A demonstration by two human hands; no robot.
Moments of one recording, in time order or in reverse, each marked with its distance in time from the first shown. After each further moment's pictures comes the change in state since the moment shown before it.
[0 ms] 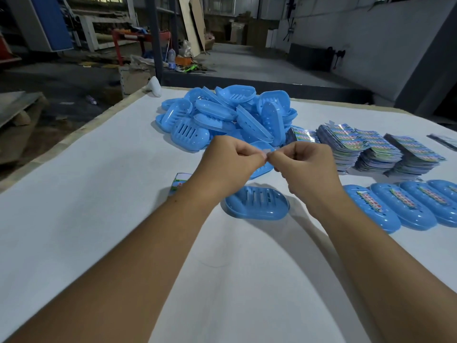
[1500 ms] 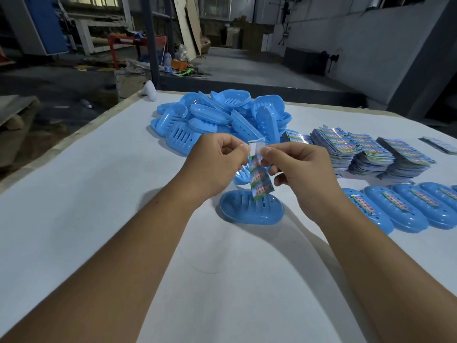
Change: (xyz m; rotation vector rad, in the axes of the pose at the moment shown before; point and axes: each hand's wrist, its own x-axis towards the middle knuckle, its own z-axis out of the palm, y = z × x) left_hand 0.013 -0.009 -0.010 -0.056 0.038 0.114; right_hand -0.004 -0.013 -0.006 0.320 -0.146 0.014
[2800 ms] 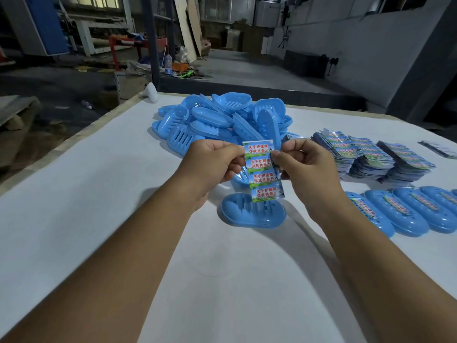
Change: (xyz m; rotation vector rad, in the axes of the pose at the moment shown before) left_hand 0.004 -0.001 -0.005 -0.289 -0.019 -0.275; right_hand 0.013 0.015 -0.009 -0.065 0.132 -0.008
